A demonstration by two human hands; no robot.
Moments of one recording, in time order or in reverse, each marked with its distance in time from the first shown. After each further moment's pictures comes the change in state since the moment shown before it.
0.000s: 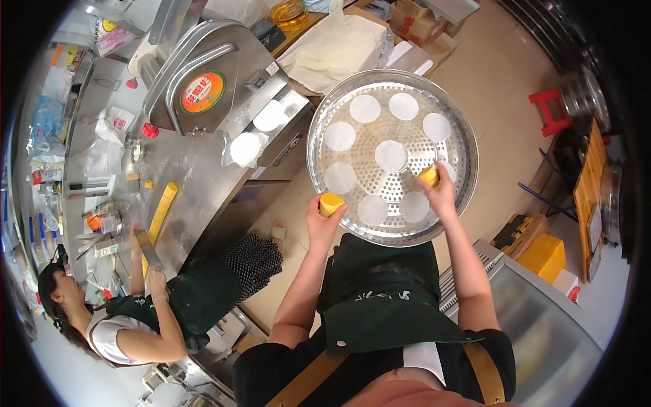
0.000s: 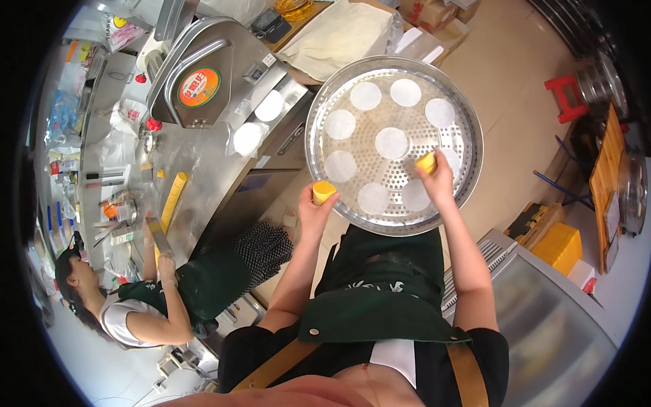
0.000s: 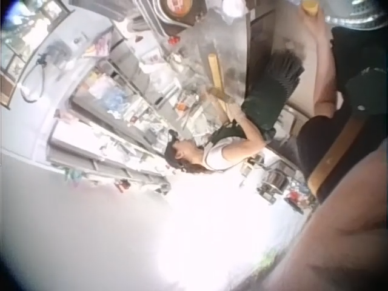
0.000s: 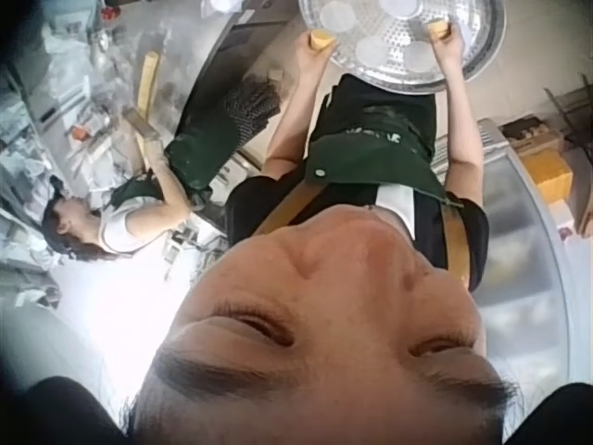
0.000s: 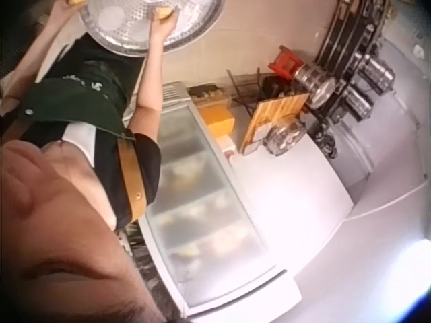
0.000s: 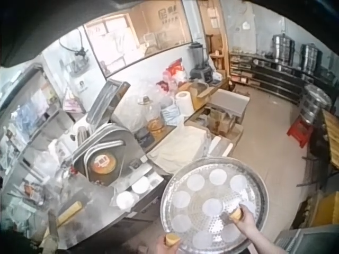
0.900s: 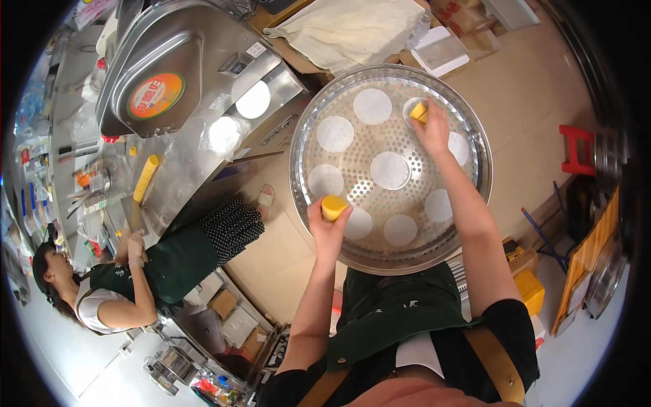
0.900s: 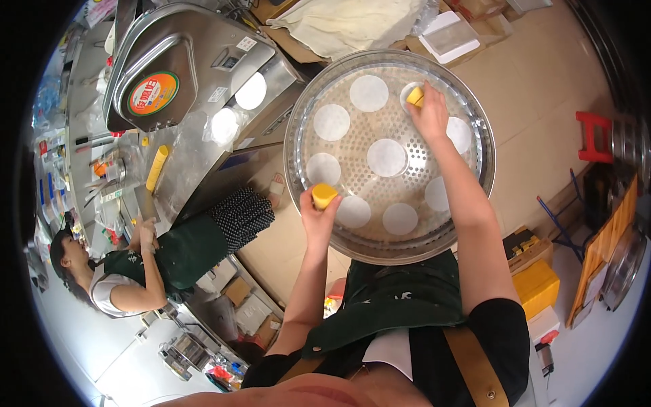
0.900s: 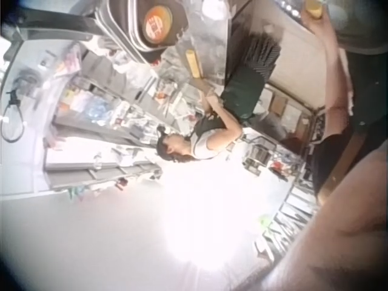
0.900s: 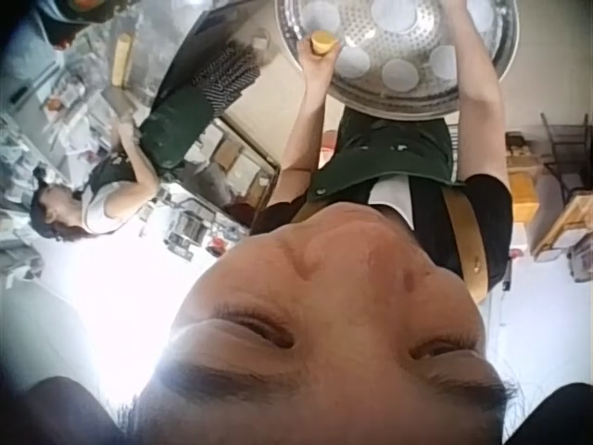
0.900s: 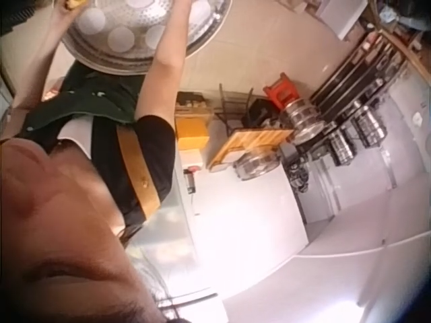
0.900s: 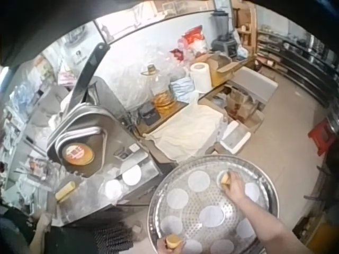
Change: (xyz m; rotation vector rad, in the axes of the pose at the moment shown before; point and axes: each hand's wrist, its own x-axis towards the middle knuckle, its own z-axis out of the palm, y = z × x) left_hand 0.013 0.002 0.093 -0.069 0.254 -0.251; right_hand 0.219 0.021 0.063 -0.453 -0.077 -0.417
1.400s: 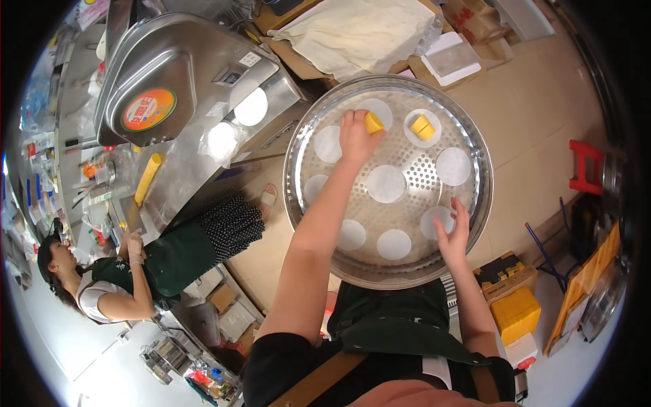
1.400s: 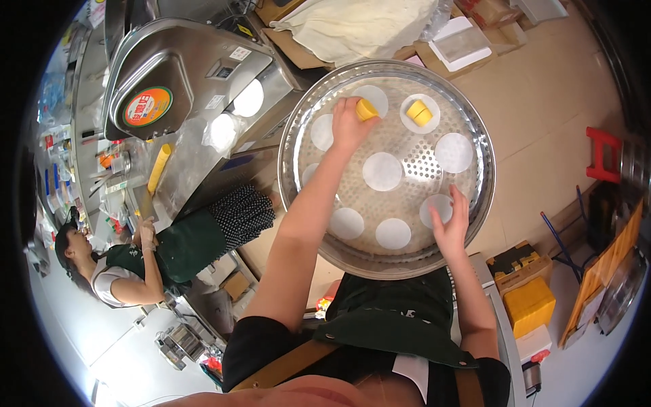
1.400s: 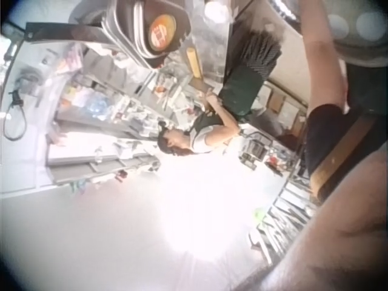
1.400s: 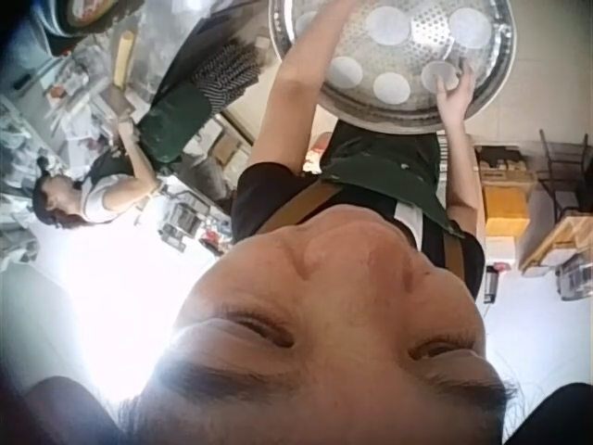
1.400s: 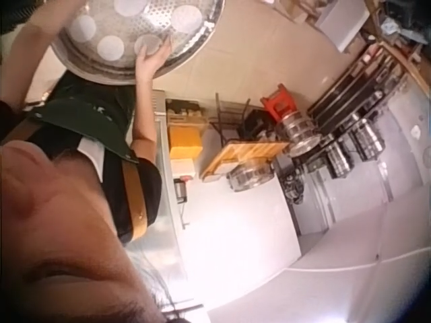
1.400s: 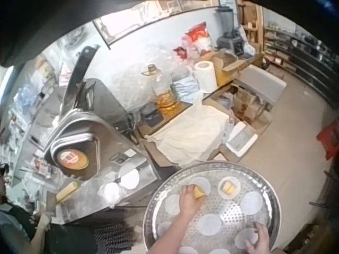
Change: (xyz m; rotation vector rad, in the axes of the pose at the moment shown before) left_hand 0.166 0.015 0.138 0.499 -0.114 0.494; right_hand -0.156 0.012 -0.089 0.342 -0.112 0.143
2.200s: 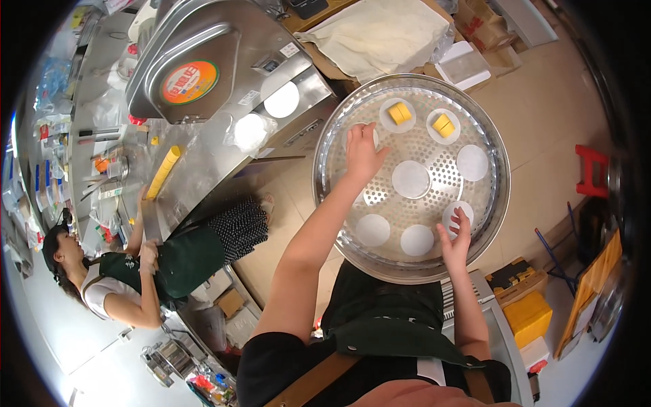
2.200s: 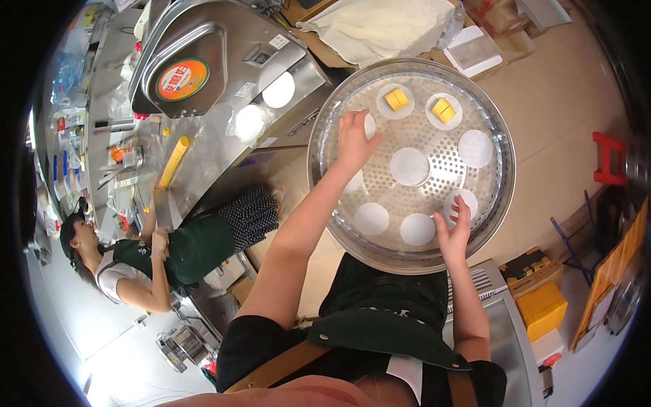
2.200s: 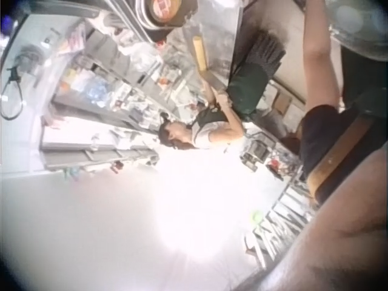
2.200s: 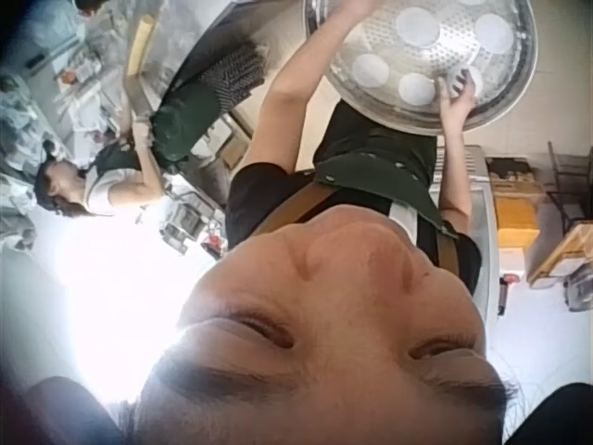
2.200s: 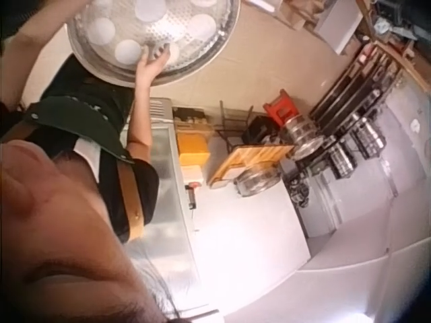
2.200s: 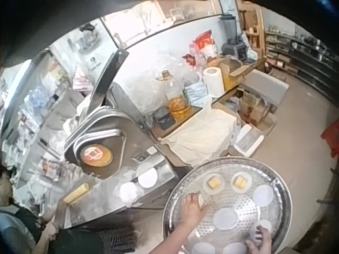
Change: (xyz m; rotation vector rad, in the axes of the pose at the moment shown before) left_hand -0.041 -0.010 -0.061 0.077 -0.105 0.049; right_hand -0.047 -0.020 0.037 0.136 0.056 0.153
